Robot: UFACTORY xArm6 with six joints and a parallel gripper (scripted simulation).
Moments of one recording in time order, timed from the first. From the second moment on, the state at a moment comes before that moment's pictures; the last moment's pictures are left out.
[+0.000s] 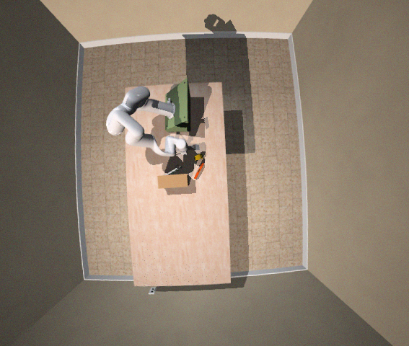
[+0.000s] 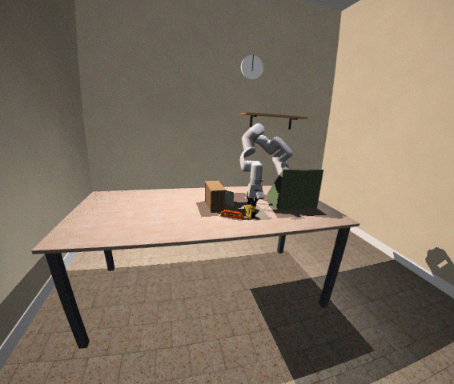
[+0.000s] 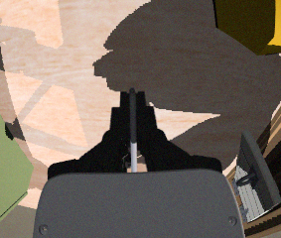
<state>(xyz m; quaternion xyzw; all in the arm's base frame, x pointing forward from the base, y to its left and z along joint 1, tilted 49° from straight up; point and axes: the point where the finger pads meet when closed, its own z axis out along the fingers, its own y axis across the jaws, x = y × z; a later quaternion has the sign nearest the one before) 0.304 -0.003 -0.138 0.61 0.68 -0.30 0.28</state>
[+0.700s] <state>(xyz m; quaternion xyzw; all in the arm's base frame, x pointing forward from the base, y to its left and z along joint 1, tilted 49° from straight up) 0.303 0.012 -0.132 0.61 0.68 -0.30 0.28</state>
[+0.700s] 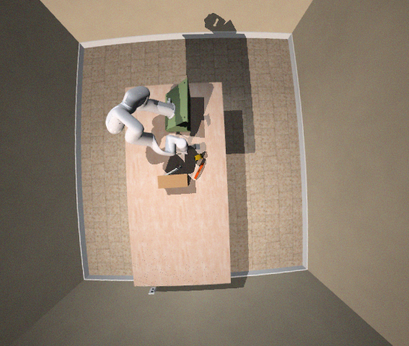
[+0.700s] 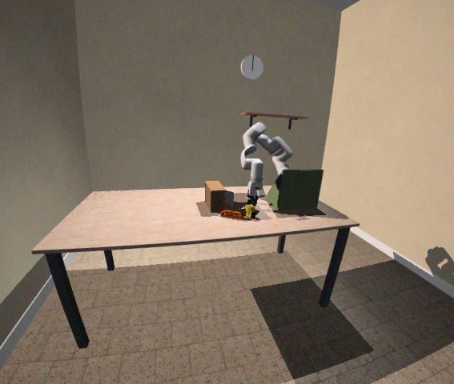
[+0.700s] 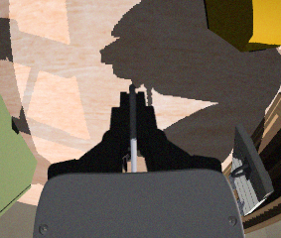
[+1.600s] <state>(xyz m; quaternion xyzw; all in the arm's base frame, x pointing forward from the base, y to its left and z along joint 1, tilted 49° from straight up) 0.303 0.031 -0.120 0.61 0.68 -0.30 0.28</state>
